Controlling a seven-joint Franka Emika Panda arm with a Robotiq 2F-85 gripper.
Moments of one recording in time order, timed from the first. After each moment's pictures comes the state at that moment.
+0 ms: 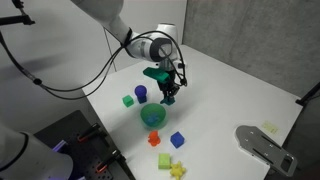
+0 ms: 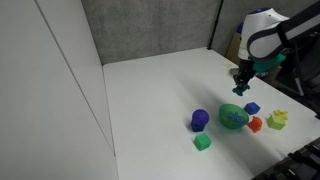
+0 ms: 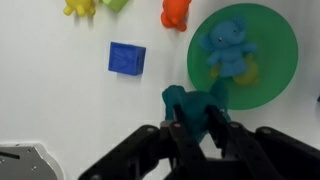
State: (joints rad) arm 0.05 0.39 -0.15 -2.08 -0.22 2.32 0.13
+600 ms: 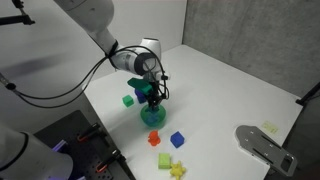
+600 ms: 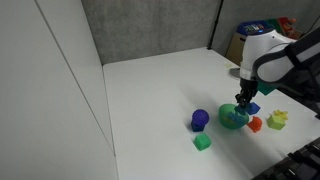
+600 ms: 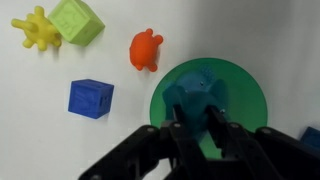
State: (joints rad) arm 0.06 0.36 -0.10 -2.29 -0.23 2.45 0.17
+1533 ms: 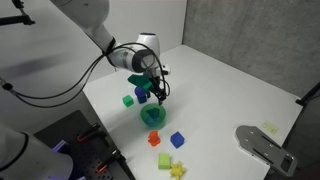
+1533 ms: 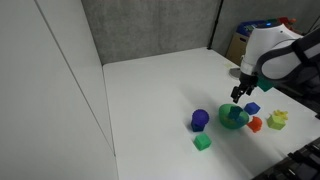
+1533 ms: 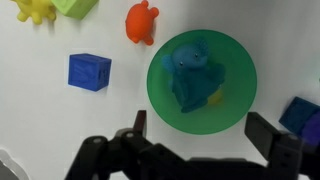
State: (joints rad) arm 0.06 0.31 -0.10 -2.32 -0.23 2.53 0.17
